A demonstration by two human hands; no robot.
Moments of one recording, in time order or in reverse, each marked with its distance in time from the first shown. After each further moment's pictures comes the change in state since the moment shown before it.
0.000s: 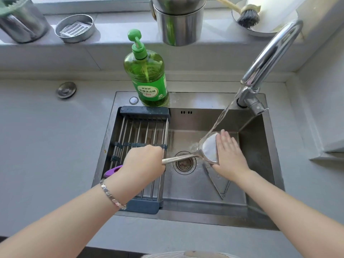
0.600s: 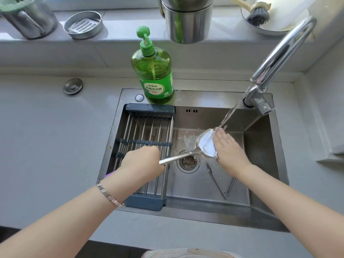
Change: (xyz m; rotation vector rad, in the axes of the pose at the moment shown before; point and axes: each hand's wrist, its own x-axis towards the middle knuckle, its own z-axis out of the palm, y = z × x) left_hand -0.006 -0.015 0.011 -0.191 -0.091 -0.107; right_hand 0.017 -0.003 0.003 -0.087 0.150 -0.138
